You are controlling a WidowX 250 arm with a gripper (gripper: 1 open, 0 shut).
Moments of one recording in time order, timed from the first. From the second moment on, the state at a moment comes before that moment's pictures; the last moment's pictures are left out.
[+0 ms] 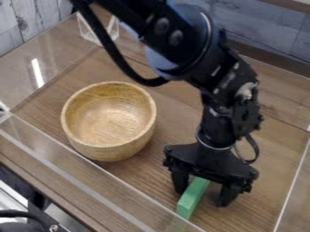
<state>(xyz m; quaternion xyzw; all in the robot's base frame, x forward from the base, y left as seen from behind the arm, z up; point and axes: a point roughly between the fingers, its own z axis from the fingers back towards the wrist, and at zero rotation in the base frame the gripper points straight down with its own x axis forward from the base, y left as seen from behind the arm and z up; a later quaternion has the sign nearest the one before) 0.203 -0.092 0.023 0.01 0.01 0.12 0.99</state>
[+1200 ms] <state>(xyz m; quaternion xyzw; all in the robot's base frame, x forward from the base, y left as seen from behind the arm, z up) 0.205 -0.083 0.030 0.01 0.00 0.14 0.99</state>
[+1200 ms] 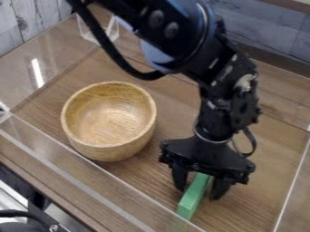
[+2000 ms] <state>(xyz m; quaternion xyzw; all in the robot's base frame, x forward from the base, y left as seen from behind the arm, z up) 0.201 -0.035 0.110 -0.02 0.01 0.07 1.00</state>
